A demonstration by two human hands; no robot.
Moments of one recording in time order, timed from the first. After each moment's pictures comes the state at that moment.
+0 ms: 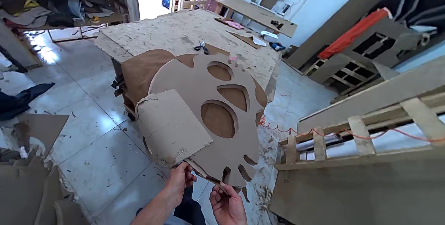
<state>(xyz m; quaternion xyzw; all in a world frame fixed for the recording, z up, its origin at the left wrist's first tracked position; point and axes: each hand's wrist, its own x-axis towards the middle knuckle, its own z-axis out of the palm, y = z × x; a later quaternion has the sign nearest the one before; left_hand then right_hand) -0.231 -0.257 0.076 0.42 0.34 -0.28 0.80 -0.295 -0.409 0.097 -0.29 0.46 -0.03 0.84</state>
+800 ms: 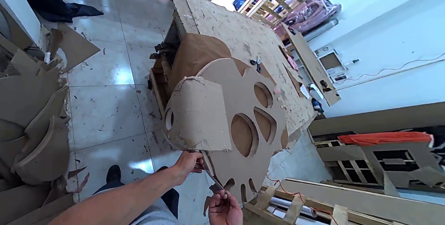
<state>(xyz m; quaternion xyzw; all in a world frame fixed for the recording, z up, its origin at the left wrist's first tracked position) -0.239 -0.246 0.055 0.35 0.27 -0.26 0.86 -0.302 -0.414 0.103 -0.37 0.41 0.00 0.84</state>
